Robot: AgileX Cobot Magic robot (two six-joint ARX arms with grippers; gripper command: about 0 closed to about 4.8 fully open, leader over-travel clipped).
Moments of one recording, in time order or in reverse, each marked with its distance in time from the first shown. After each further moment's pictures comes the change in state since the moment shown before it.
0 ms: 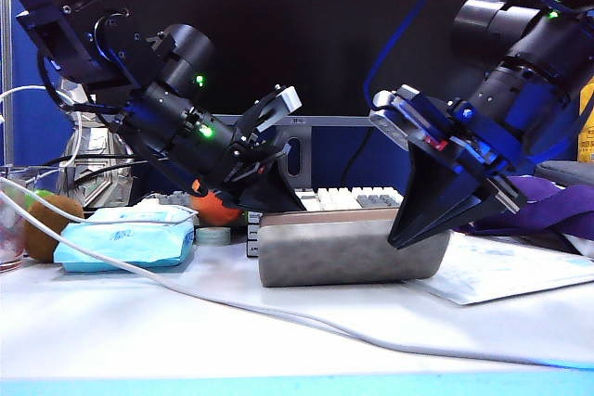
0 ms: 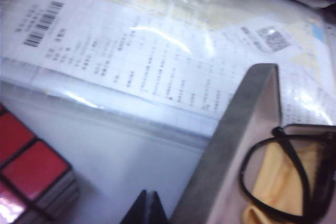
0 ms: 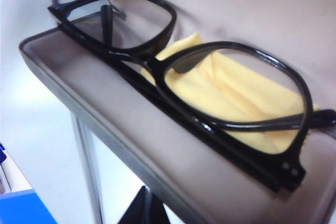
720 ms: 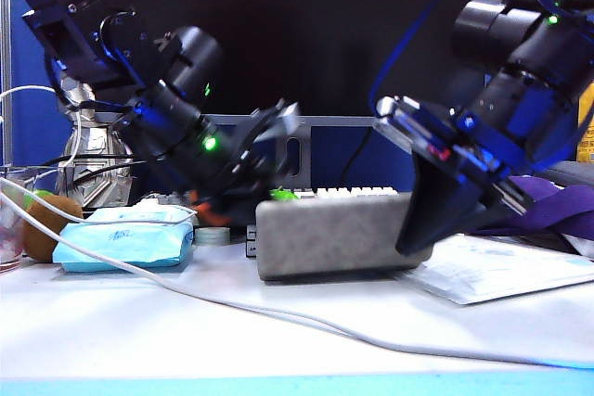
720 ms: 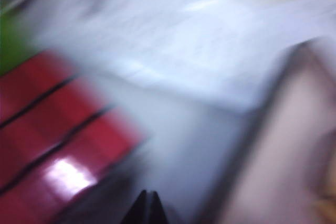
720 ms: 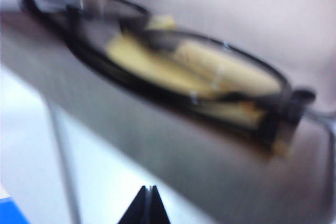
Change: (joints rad) left arm -0.013 0.002 0.003 -0.040 -0.246 0.026; right arm -0.001 0.003 -0.013 0.024 0.054 0.002
